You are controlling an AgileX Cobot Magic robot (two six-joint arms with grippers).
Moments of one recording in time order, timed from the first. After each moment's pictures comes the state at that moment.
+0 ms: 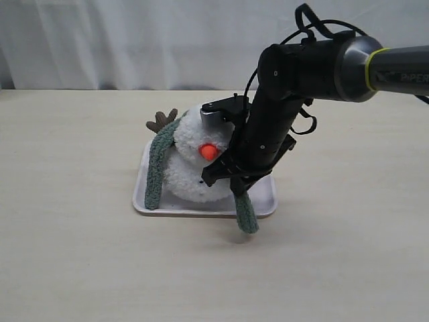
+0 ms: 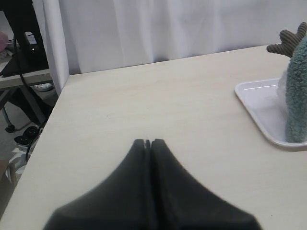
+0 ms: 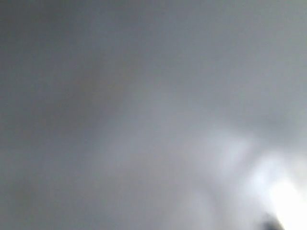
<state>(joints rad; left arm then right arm) 0.00 0.00 0.00 -0.14 0.33 0.29 0.50 2.01 -1.48 0.16 0.97 -0.13</state>
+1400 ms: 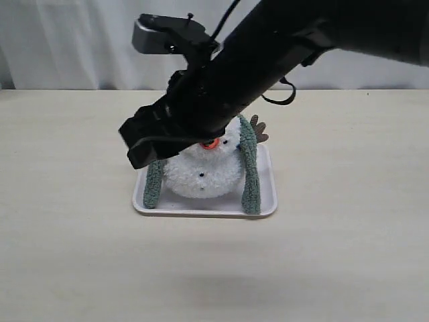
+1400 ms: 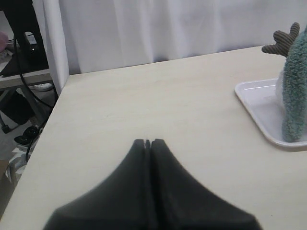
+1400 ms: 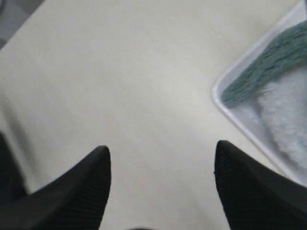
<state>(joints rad) 0.00 0.00 0.00 -0.14 0.33 0.29 0.70 1.73 -1.48 0.42 0.88 -0.20</state>
